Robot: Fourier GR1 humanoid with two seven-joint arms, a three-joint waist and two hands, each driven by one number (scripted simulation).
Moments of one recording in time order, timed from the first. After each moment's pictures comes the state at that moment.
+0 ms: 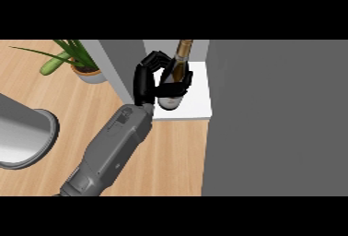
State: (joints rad) left arm -0.81 0.00 -0.27 -0.75 0.44 0.55 -0.45; right arm -0.05 -0.09 -0.04 -2.43 -0.20 0.19 0.60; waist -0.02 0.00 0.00
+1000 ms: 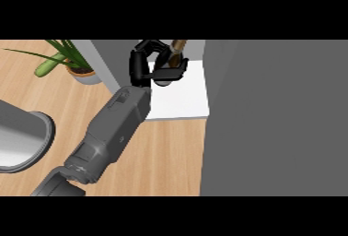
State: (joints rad) left arm -1.06 0.00 -0.09 -0.35 0.47 0.51 -0.68; right arm -0.06 -0.06 0.00 -2.41 -0.21 0.20 0.57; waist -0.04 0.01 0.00
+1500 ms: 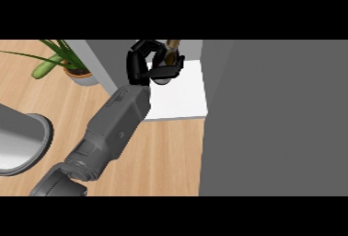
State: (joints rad) left arm -1.10 0.00 -0.01 -0.26 0.54 0.45 -0.73; right arm -0.08 -0.06 0.03 -2.42 -0.21 0.18 0.59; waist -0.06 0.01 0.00
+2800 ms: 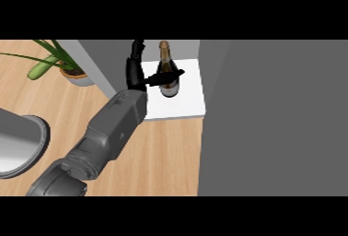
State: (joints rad) left arm -1.13 0.01 0.00 -0.09 0.47 0.52 -0.77; right arm -0.08 -0.06 0.04 -2.40 -0.21 0.19 0.55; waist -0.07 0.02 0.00
